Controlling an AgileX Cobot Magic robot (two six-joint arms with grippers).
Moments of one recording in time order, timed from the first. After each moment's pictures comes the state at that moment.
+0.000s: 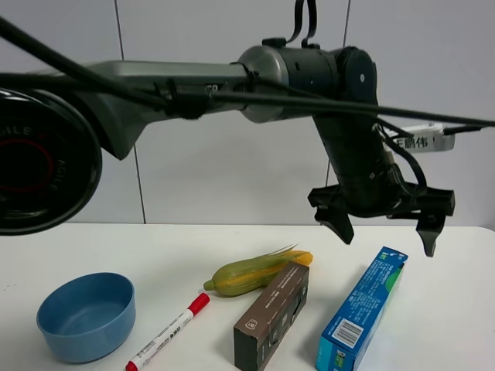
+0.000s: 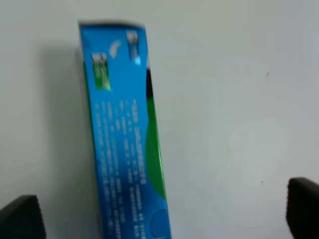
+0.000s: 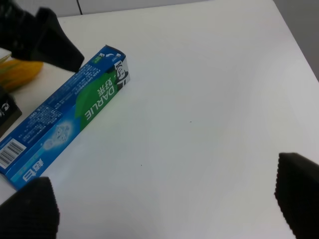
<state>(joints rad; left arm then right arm) -0.88 2.55 -2.50 -0.21 1.02 -0.21 -0.01 0.00 -0.49 -0.05 1.07 0.07</state>
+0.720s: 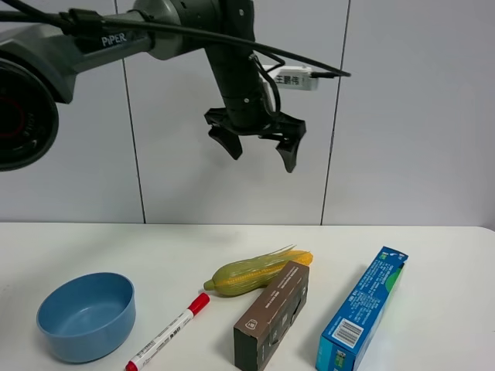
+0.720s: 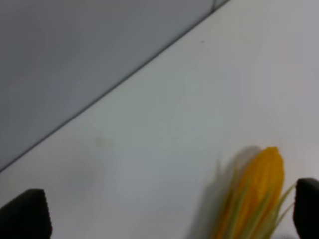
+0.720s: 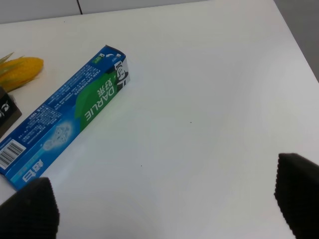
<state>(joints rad) -0.56 2.49 -2.67 -0.02 1.22 -0.04 -0.01 0.00 -0.49 -0.05 1.07 0.07</state>
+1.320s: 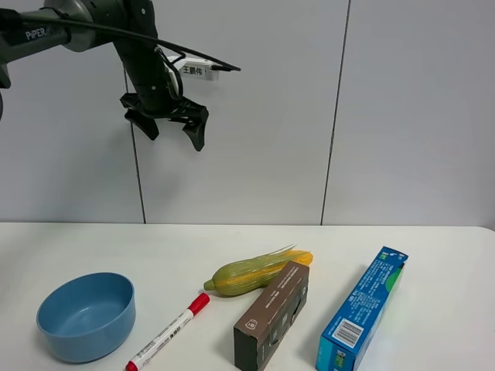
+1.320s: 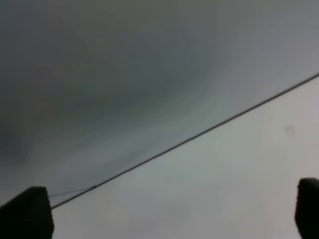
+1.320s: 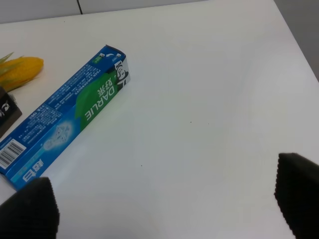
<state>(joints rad) -0.27 2.48 -2.67 -0.02 1.22 0.09 -0.01 0.00 -0.49 -0.05 1.07 0.07</state>
